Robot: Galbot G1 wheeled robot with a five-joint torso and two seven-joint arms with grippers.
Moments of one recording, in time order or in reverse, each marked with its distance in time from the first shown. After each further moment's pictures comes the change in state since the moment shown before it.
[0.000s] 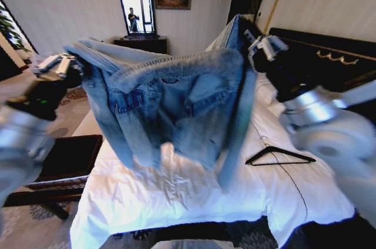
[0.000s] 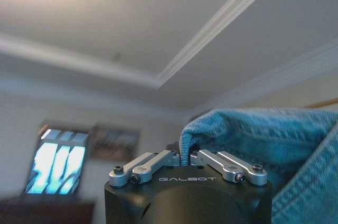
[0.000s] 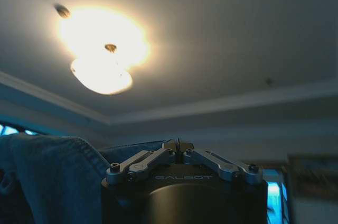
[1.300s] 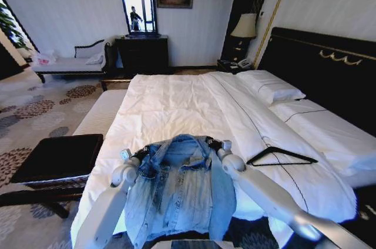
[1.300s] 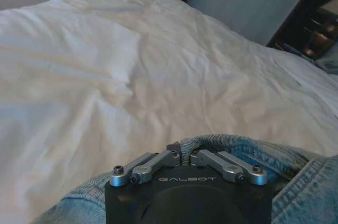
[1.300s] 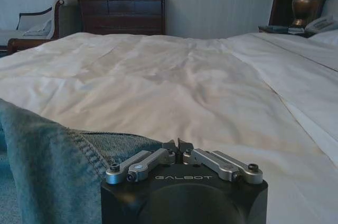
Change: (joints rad) left arm -0.346 -0.588 0.815 1.027 0.533 0.071 0.009; right arm 0.039 0.580 -0.703 -1.178 -0.565 -0.005 0.072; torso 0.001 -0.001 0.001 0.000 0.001
